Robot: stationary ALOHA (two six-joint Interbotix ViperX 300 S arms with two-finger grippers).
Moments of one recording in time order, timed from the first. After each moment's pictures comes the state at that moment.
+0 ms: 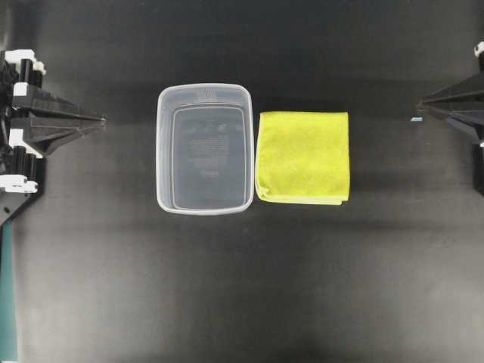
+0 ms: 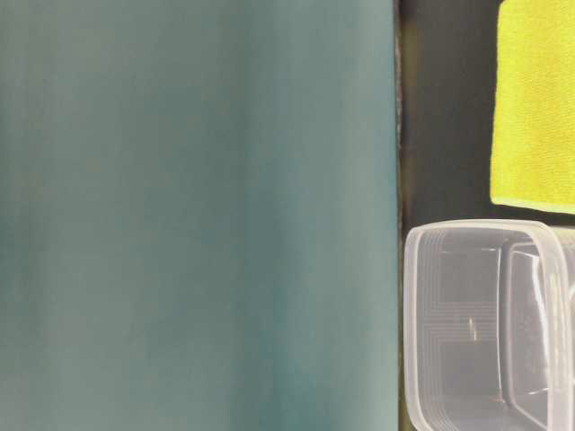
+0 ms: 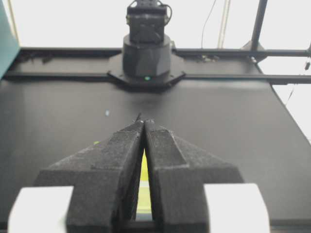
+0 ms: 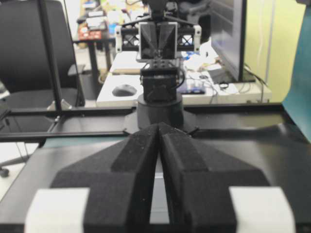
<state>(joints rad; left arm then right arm) 0.00 -0.96 1.17 0.00 -0.29 0.00 0.00 -0.97 1.18 0.00 -0.29 0.00</state>
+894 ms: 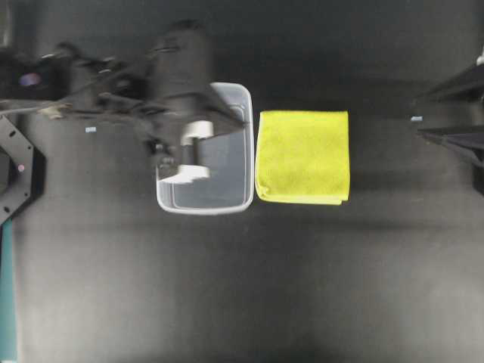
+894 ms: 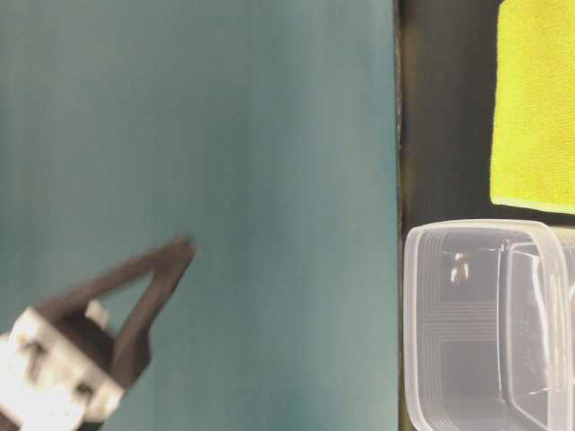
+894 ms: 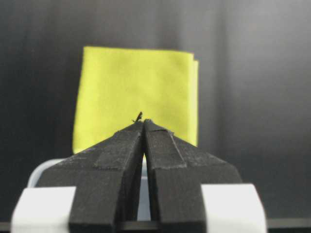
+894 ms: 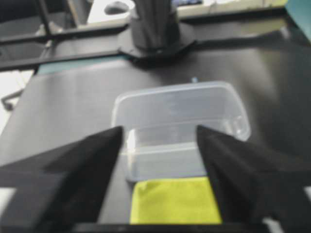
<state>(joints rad) 0.02 -0.16 0.37 0.04 0.43 -0.01 -0.02 -1.06 1.21 0.01 0.00 0.07</state>
